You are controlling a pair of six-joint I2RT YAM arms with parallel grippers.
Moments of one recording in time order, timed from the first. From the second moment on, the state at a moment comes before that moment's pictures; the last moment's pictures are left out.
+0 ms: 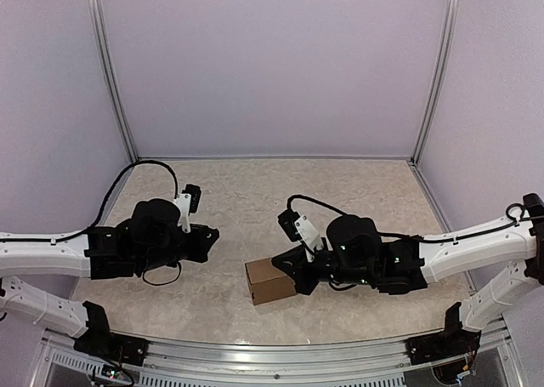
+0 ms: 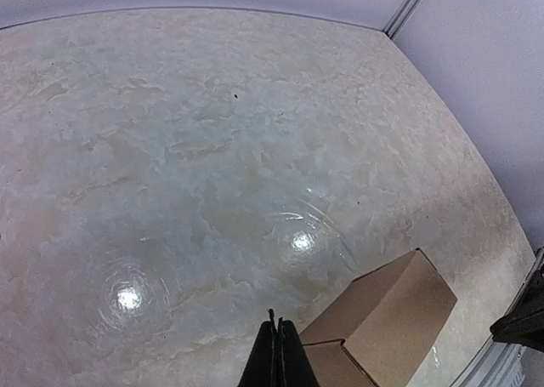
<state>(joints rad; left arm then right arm) -1.03 1.08 0.64 -0.09 -0.35 -0.60 1.24 1.42 0.79 0.23 0.11 0.30</state>
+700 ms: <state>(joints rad) -0.95 1.51 0.81 0.04 -0.02 -0.55 1.24 1.44 0.58 0.20 0.17 0.48</state>
